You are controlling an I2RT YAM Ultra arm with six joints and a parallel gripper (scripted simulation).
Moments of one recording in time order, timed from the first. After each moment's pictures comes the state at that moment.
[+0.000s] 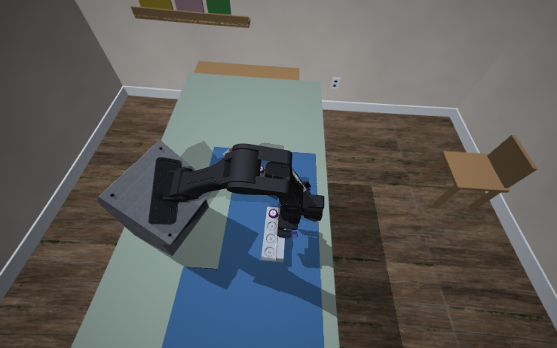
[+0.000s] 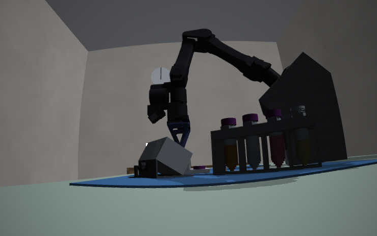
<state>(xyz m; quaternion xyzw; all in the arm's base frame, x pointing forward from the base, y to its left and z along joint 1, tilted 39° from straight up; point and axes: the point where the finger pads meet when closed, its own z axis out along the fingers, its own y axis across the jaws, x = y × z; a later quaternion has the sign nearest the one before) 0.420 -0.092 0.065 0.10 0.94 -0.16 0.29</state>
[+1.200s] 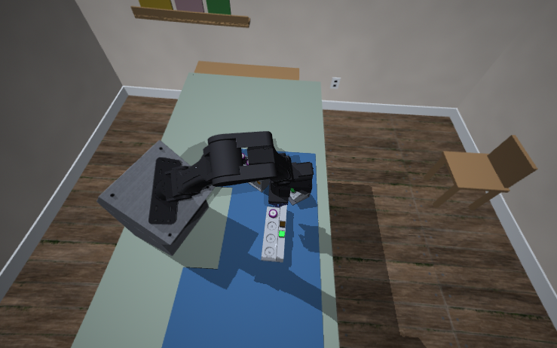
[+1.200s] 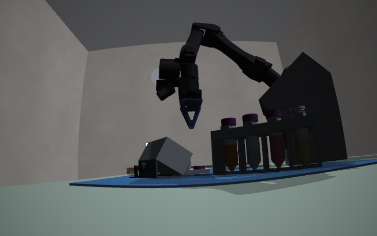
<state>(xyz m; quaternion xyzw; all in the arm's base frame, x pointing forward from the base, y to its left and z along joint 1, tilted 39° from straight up) 0.376 -0.006 0.071 0.07 0.94 -0.15 0.30</state>
